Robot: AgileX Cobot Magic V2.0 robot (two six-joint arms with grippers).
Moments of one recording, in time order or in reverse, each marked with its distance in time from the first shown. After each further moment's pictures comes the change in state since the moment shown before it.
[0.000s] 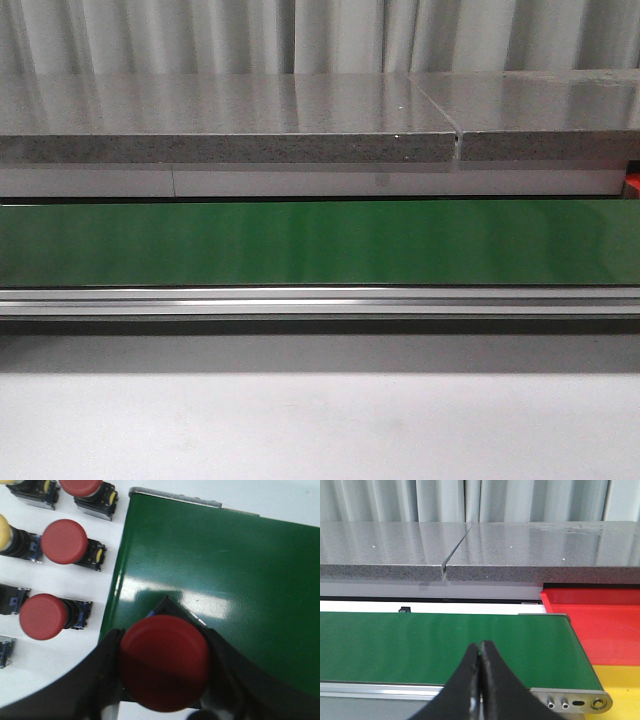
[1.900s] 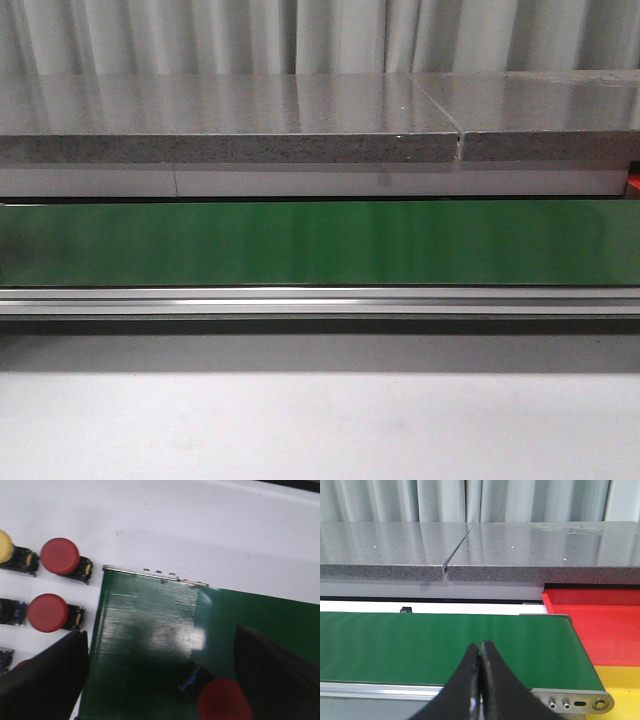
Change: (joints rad) left arm 0.054 0.019 -0.158 -0.146 -0.011 0.124; right arm 0.000 0.000 0.000 0.000 0.000 0.000
